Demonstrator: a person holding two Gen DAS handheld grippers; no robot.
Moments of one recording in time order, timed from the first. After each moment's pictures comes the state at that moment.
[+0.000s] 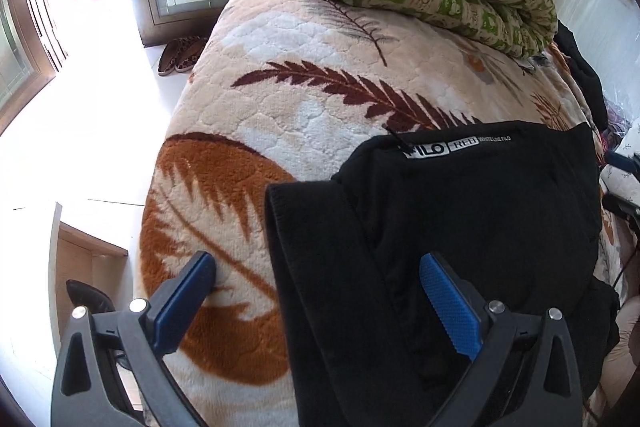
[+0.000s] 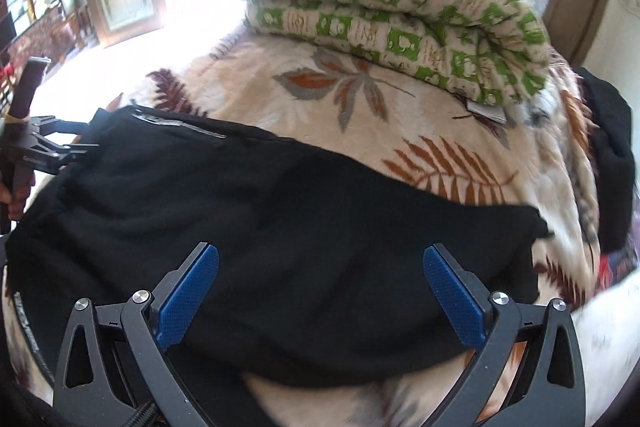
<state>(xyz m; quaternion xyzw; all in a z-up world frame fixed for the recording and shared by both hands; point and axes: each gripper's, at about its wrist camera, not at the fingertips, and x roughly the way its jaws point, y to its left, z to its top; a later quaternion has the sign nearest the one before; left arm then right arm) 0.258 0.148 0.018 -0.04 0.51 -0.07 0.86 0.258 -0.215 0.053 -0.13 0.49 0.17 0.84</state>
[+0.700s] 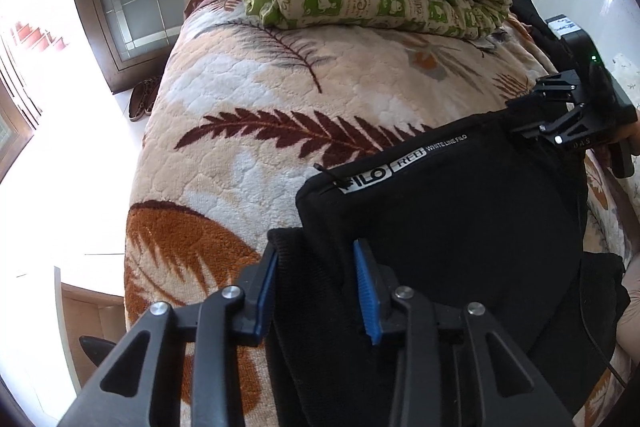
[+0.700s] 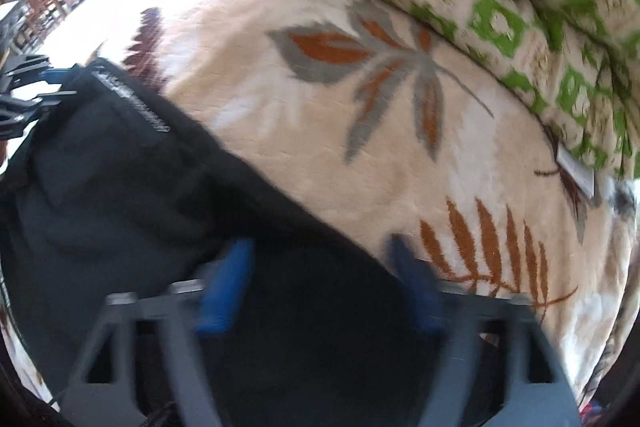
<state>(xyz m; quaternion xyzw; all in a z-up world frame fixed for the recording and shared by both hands) 0.267 0.114 0.039 0.03 0.49 -0.13 0.86 0.361 -0.191 0.002 -0.21 0.56 0.29 0.75</state>
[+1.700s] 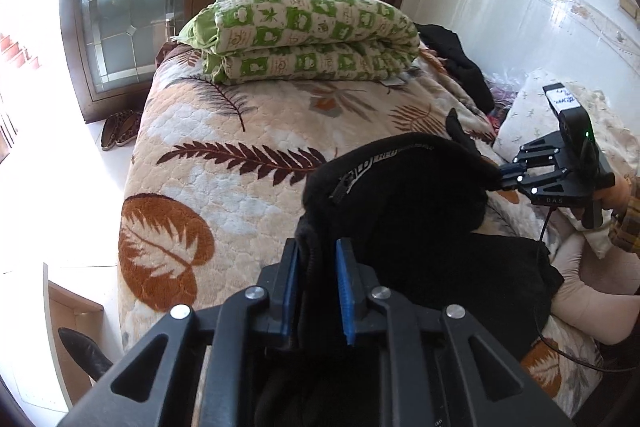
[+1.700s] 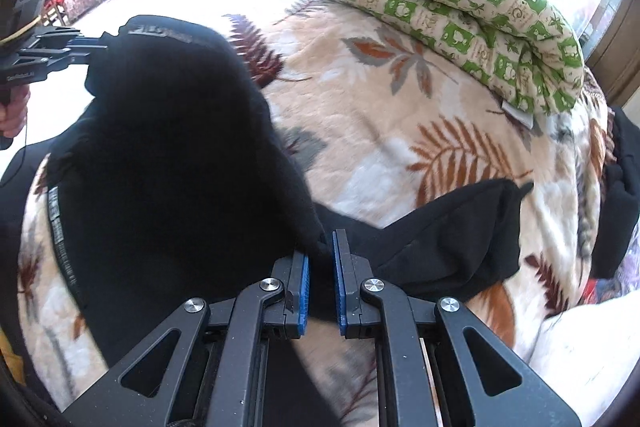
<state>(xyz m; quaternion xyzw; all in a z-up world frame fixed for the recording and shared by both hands) 0.157 0.108 0.120 -0.01 0.42 -0.21 0.88 0.201 -0.217 0.087 -0.20 0.53 0.27 0.78</state>
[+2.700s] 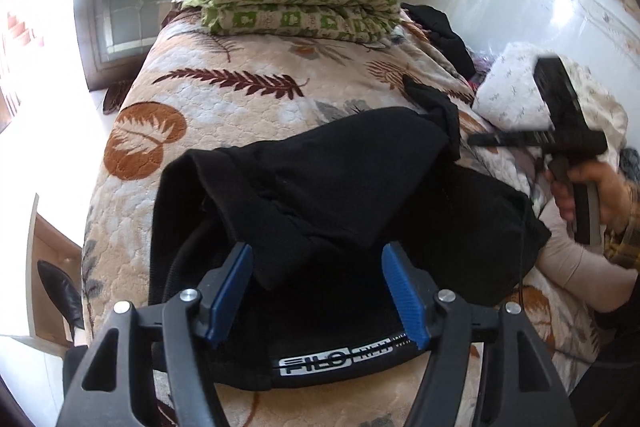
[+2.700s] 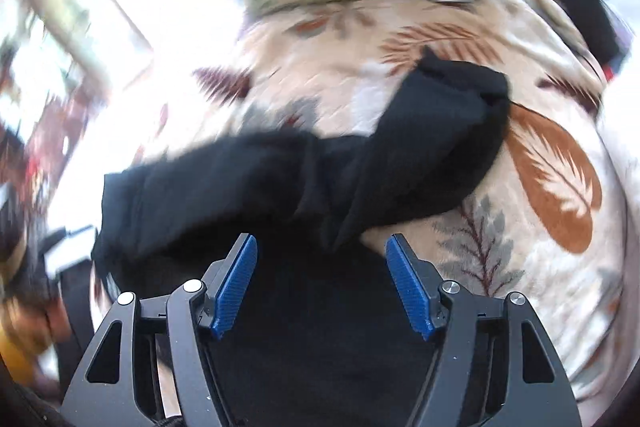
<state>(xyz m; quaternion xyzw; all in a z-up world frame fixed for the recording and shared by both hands) 0.056 0.087 0.080 -0.02 0.43 -0.21 0.88 0.158 -0.242 0.076 0.08 0.55 0.13 0.82</state>
